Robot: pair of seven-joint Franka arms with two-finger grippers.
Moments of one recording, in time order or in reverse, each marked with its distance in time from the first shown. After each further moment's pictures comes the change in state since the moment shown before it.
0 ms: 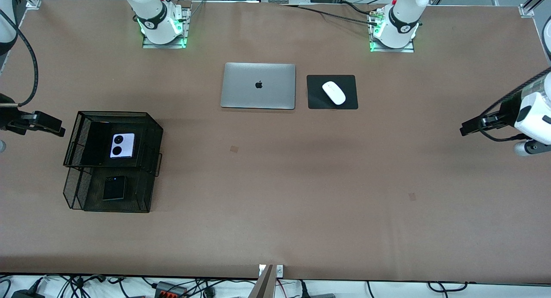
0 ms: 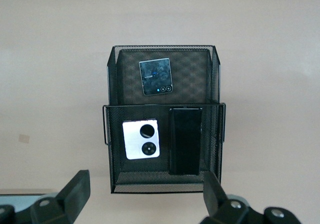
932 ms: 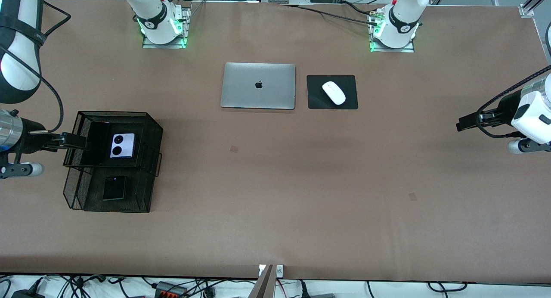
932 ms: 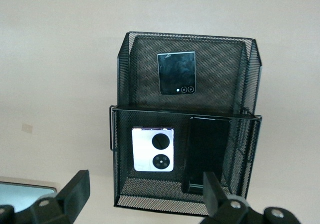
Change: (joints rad) left arm 0.115 0.013 -0.132 0.014 -0.004 -0.035 0.049; right arm 0.142 0.149 -0.210 0.036 0.169 0.015 -0.135
